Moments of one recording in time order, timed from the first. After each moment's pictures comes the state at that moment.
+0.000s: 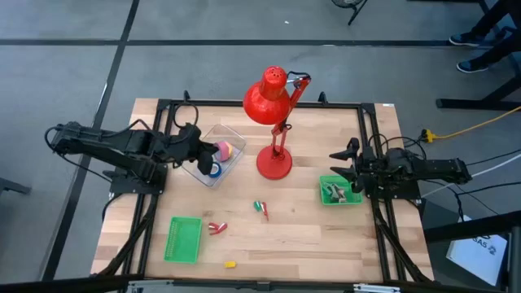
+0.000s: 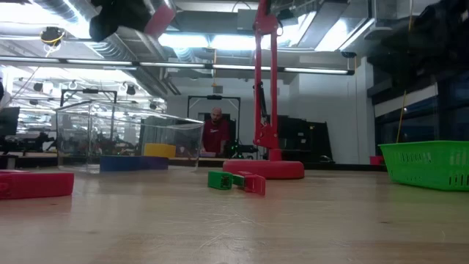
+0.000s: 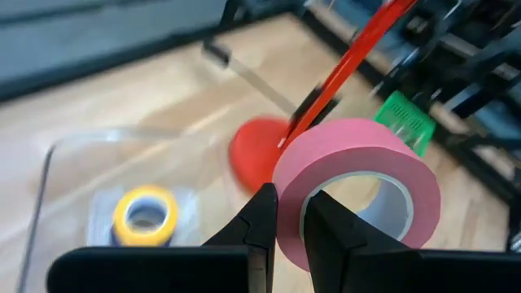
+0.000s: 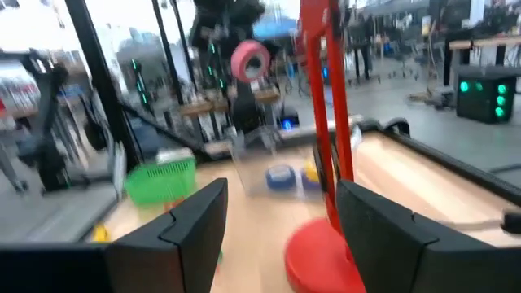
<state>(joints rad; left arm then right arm) -0.13 0.91 0.92 -0.64 -0.51 -0.82 0.09 0.00 0.09 -0.05 0.14 0.18</state>
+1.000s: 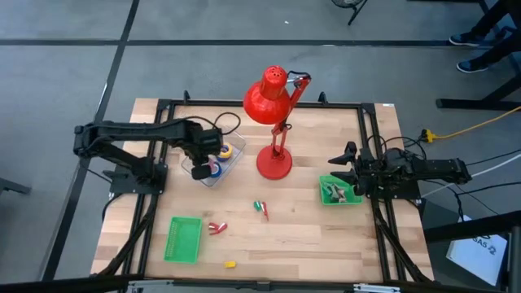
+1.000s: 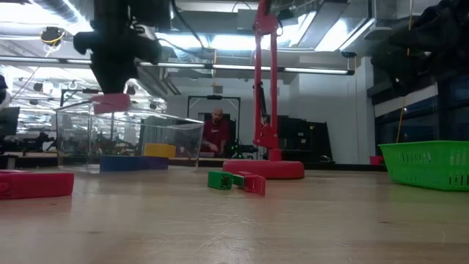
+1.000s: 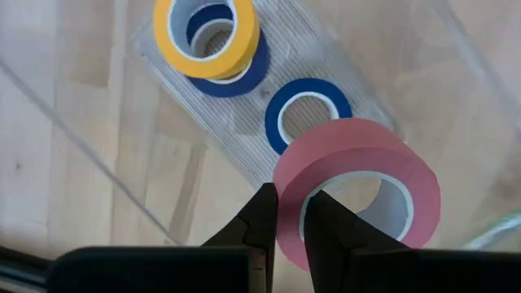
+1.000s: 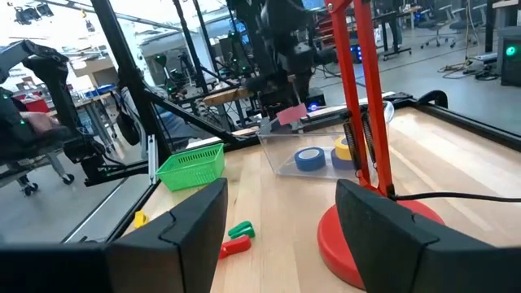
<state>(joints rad) 0.19 1.31 1.03 -1.15 -0.09 -0.08 0.09 0.00 0.09 -0.08 0.05 0.28</state>
